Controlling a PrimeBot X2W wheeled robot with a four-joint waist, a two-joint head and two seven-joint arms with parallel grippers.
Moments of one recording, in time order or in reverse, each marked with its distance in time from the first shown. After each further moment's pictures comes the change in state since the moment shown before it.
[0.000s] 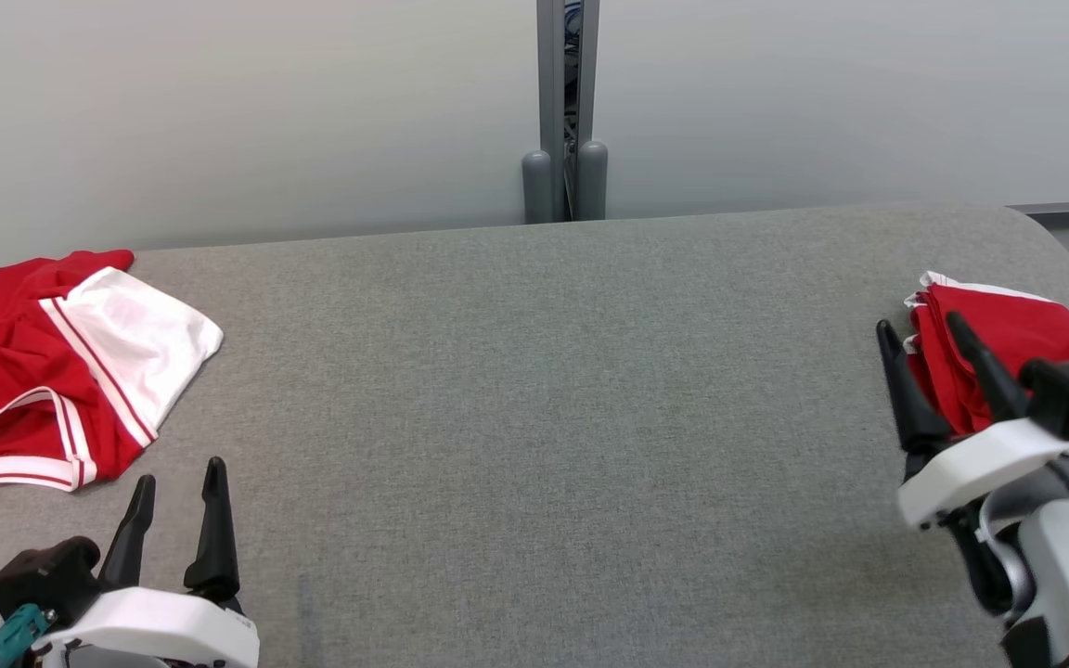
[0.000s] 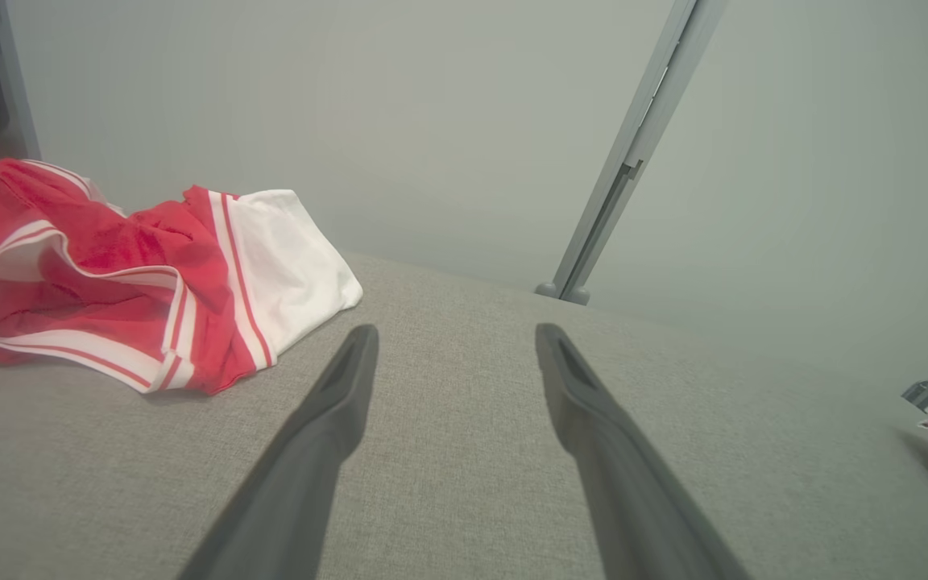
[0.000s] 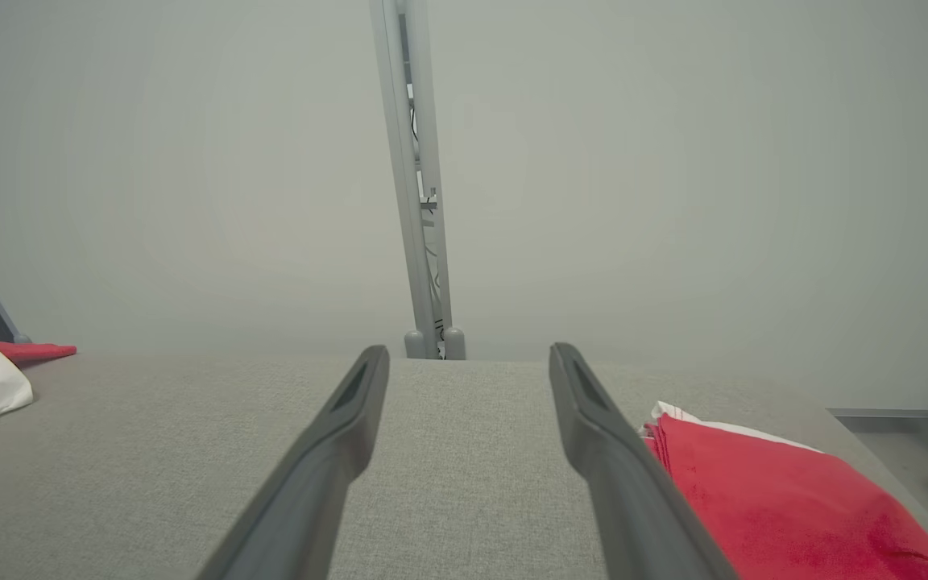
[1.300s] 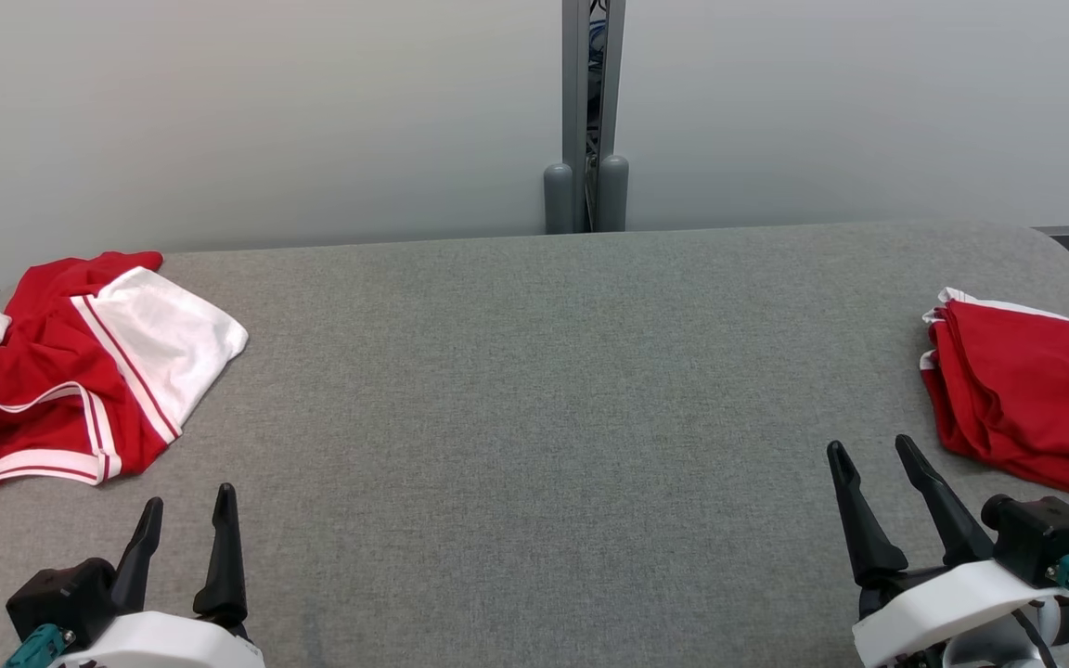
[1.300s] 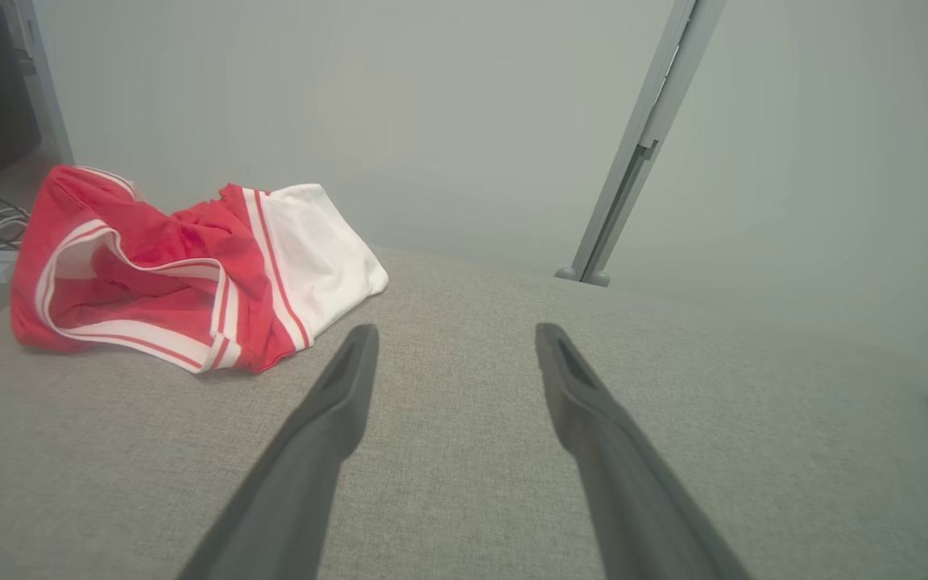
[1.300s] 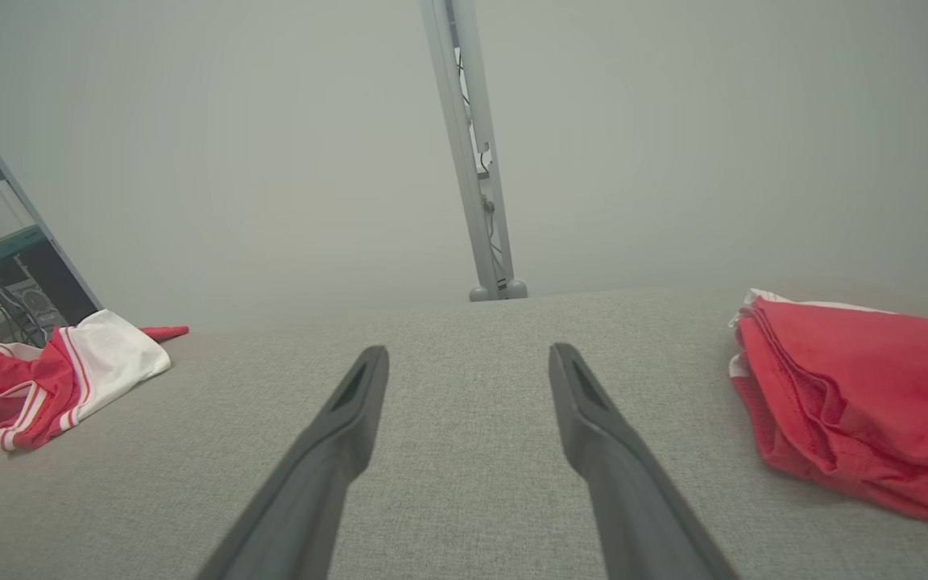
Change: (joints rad) left arm 0.043 0.023 -0.032 -0.024 0.036 0.031 0.002; right arm 0.411 0.221 -0.178 -0.472 -0.128 0.000 0.187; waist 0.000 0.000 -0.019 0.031
